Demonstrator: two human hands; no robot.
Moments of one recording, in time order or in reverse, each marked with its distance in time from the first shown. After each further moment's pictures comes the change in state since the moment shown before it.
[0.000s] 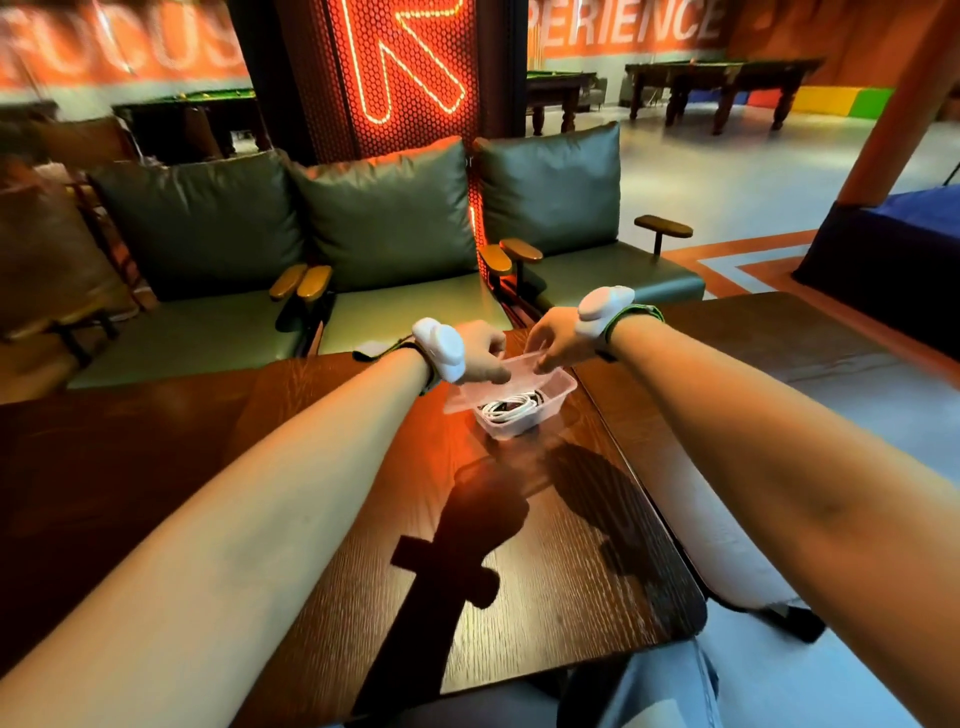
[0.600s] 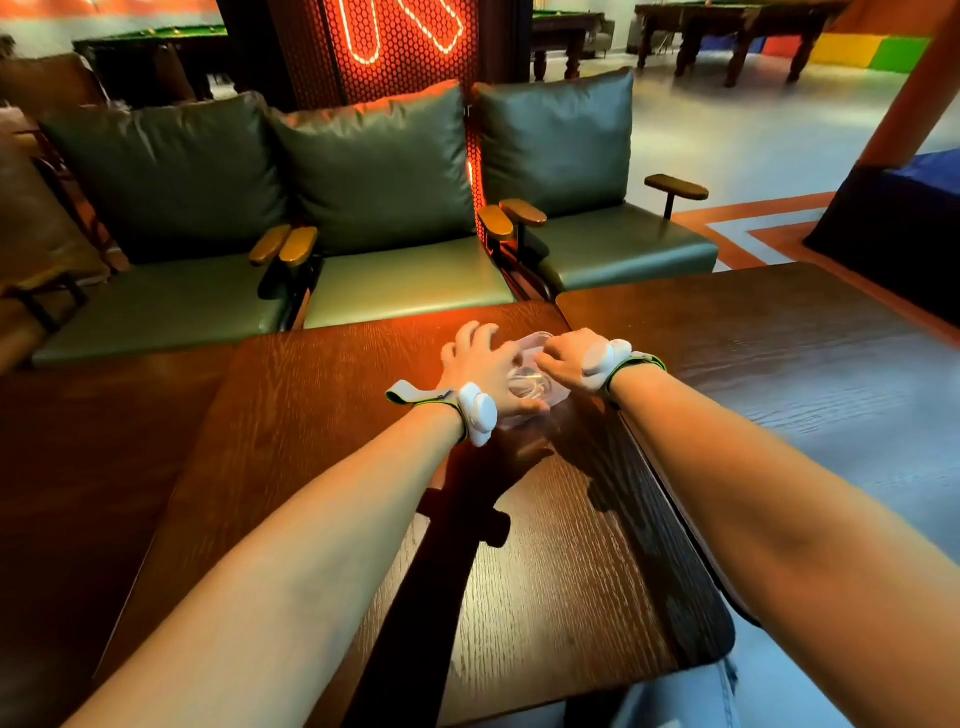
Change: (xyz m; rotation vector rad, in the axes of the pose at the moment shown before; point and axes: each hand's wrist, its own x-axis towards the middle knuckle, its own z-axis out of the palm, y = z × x) left_hand 0.040 -0.044 0.105 0.226 0.241 -0.107; right_hand 0.041 0.040 0.066 -0.186 0.189 0.068
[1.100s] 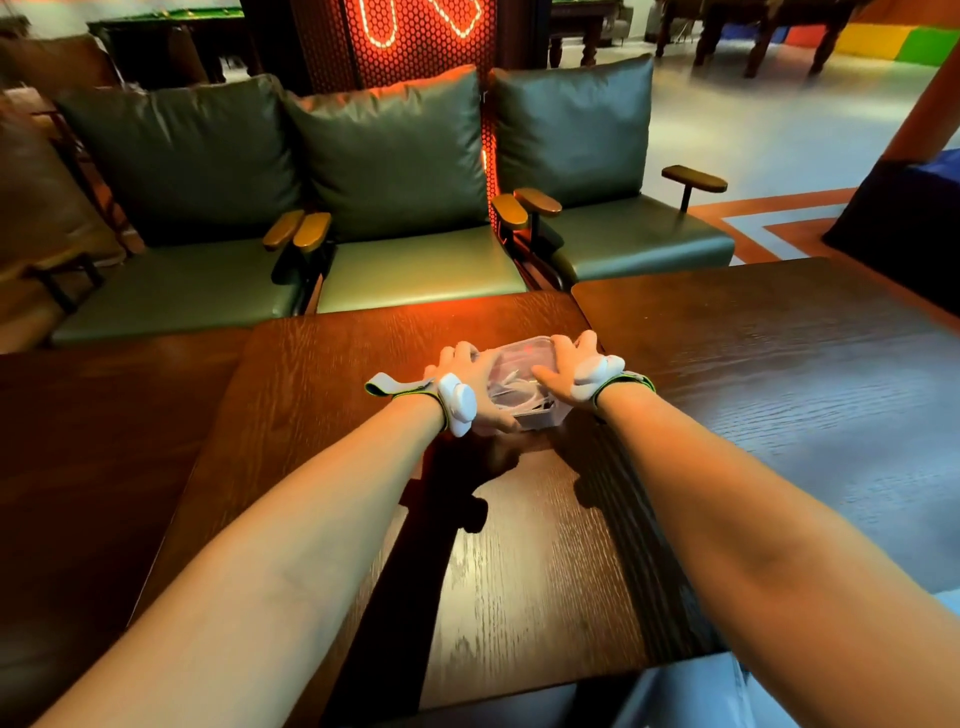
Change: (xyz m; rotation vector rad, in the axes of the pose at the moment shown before) left_hand -0.018 -0.043 0.008 -0.018 -0.229 -0.045; right_hand 0.000 -0.021 0.045 0.101 0.032 0.227
